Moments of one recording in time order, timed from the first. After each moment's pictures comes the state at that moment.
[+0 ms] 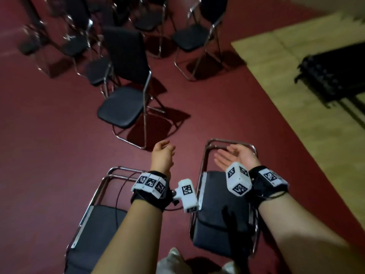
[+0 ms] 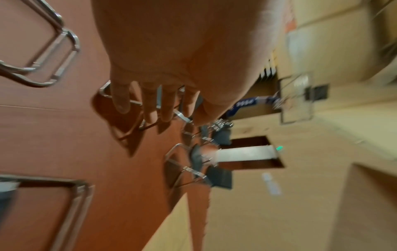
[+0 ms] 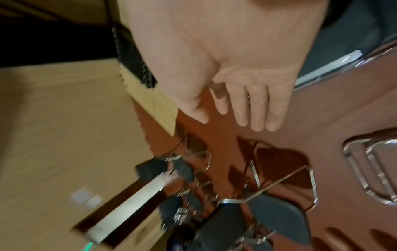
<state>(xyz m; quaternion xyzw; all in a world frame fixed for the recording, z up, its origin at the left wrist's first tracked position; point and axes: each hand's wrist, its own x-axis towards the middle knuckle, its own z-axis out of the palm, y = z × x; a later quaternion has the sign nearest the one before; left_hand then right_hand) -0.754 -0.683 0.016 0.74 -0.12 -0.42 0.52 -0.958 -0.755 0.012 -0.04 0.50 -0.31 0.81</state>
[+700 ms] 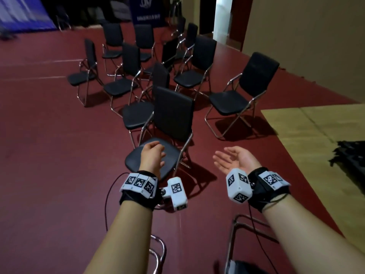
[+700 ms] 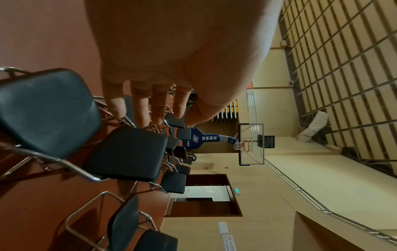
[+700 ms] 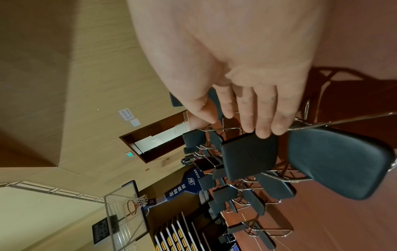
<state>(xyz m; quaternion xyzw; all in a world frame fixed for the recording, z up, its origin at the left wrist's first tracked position) -0.393 -0.853 0.133 0.67 -0.10 -0.35 0.64 -0.613 -0.962 0.146 -0.21 0.45 -0.28 0.82</state>
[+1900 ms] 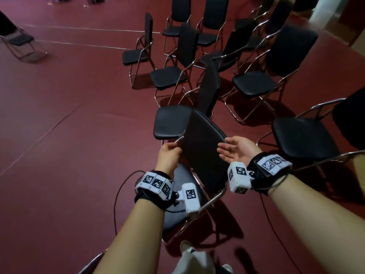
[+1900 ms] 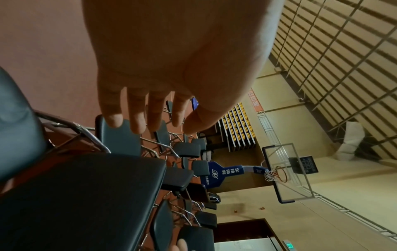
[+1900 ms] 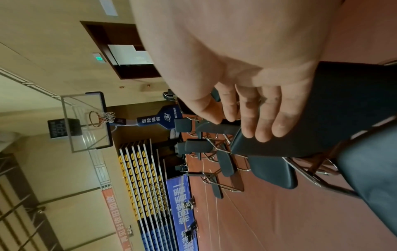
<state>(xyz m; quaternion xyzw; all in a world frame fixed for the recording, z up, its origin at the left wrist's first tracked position) -0.129 -1.227 0.084 0.73 0.03 -0.25 0.63 -0.245 -1.408 0.115 -0.38 0.45 -0.05 0.81</state>
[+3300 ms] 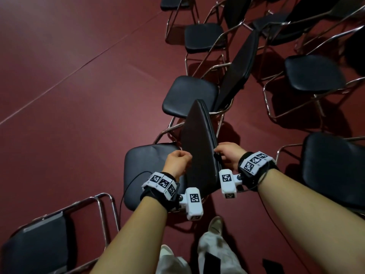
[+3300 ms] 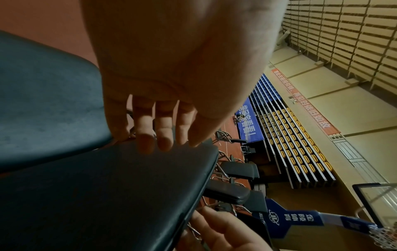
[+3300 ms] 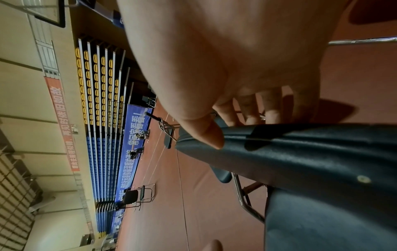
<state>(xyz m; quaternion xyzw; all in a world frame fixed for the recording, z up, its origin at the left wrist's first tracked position) -0.125 -1.392 -0.007 0.74 0.19 -0.29 0.58 -0.134 -1.578 -0.010 -0.63 0.40 0.24 0.62</state>
